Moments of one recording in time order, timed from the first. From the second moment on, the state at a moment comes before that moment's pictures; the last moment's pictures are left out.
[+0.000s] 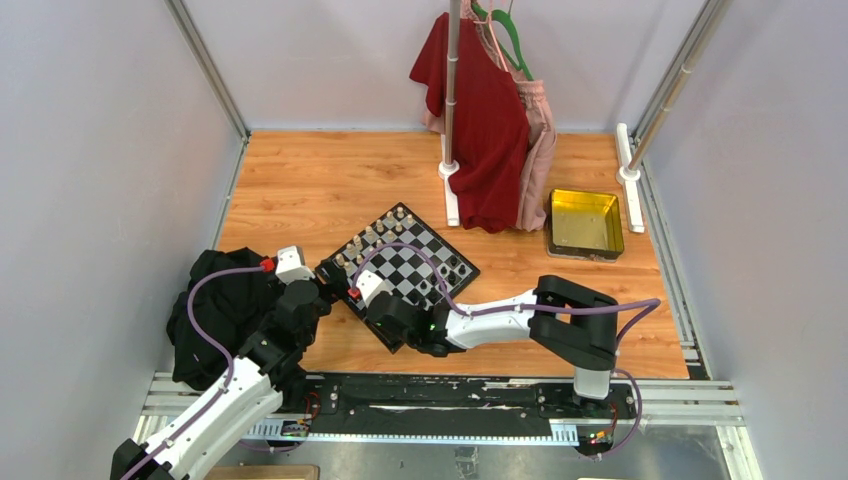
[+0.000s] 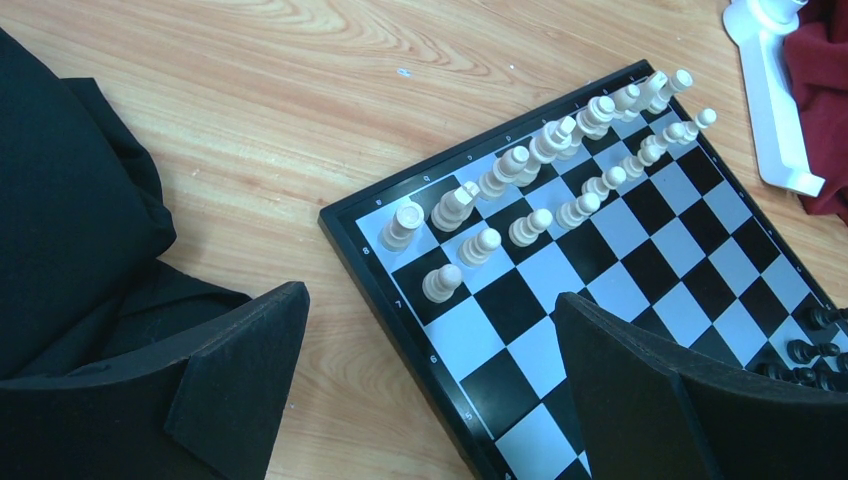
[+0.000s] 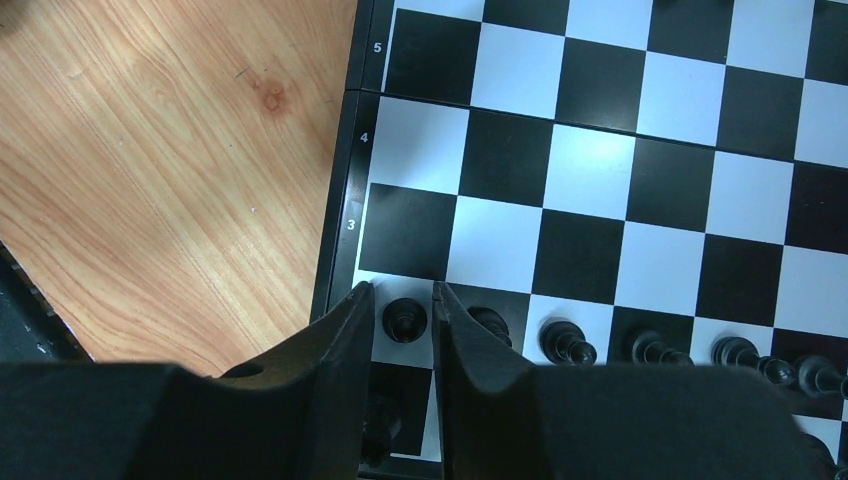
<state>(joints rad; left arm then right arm) -0.55 0.46 0.16 -0.09 -0.59 -0.53 1.32 1.84 1.02 0.14 0.34 0.19</state>
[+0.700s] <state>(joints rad) -0.55 0.46 0.16 -0.09 -0.59 -0.53 1.32 1.70 1.04 0.08 0.32 0.14</state>
